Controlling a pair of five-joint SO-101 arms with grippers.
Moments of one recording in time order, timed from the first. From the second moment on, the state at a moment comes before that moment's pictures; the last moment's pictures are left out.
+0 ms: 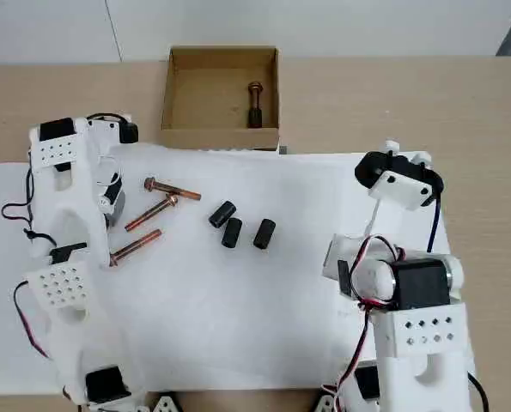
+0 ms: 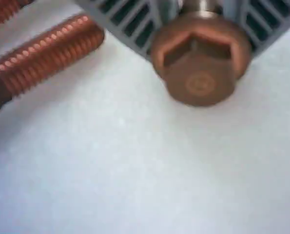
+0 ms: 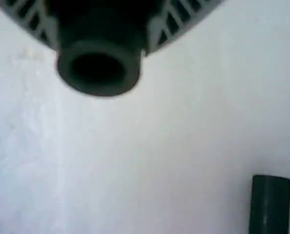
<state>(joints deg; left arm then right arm) -18.1 43.8 -32.0 99.7 -19.6 -10.4 -50.0 31.6 93.5 -25.1</state>
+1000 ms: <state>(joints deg) -5.1 -45.4 27.6 91.6 -10.7 -10.1 -56.5 25.1 97.4 -9.9</state>
